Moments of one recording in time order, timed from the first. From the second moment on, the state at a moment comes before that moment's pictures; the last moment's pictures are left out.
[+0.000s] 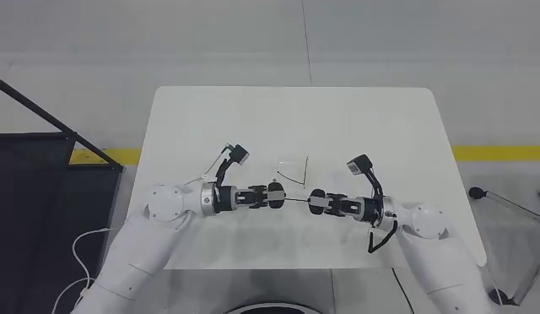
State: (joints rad) left arm 1.09 -1.16 -1.14 -1.45 -0.31 -0.44 -1.07; right arm -1.14 -1.12 1.24 -1.39 0.40 -0.48 1.20
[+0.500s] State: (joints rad) left arm 1.09 -1.16 -1.13 -1.45 -0.35 -0.45 -1.04; right arm -1.14 -1.12 1.23 -1.39 0.42 -0.50 1.17
